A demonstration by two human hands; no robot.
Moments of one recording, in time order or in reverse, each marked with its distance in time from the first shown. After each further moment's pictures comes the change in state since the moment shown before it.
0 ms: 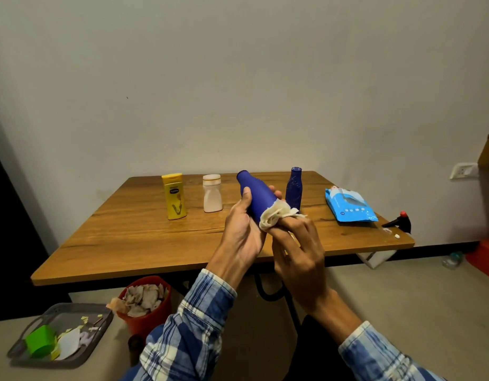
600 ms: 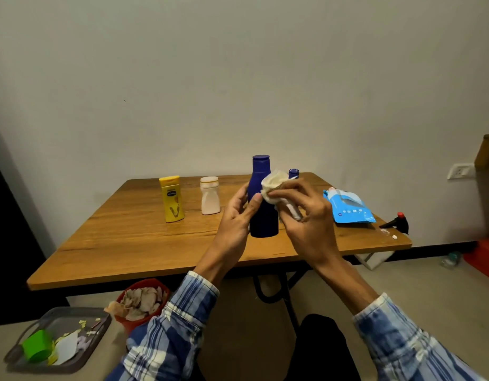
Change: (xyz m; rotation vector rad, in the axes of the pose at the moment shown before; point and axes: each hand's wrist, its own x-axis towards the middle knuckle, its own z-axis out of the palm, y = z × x) left_hand -0.001 0.012 -0.018 0.768 -0.185 0.343; right_hand 0.063 0.022 -0.019 0.302 -0.171 0.286
